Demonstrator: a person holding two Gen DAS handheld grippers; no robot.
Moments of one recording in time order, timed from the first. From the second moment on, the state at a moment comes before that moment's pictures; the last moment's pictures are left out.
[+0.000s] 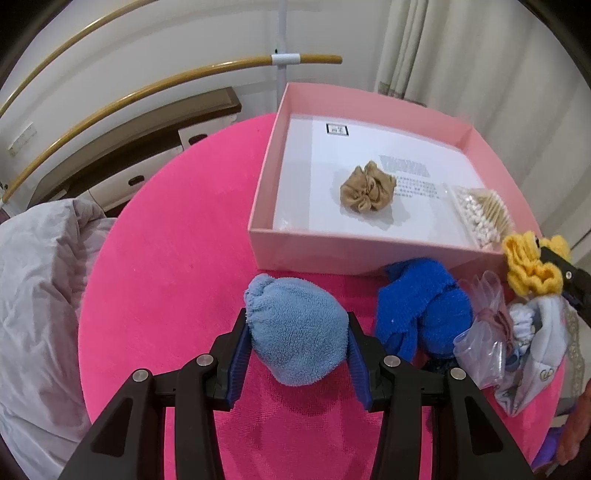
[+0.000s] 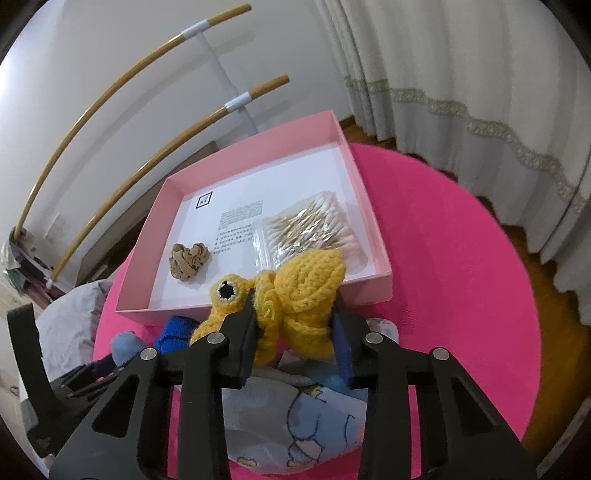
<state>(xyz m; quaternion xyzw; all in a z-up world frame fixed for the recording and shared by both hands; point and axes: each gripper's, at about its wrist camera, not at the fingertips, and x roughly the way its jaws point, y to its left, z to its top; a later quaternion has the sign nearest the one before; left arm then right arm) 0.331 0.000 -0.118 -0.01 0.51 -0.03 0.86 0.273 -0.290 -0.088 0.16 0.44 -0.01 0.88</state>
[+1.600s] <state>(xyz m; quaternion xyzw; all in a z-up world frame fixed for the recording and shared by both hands) 0.104 0.011 0.047 -0.01 0.28 -0.07 0.96 0.136 -0.222 0.046 0.05 0.23 -0.04 0.97</state>
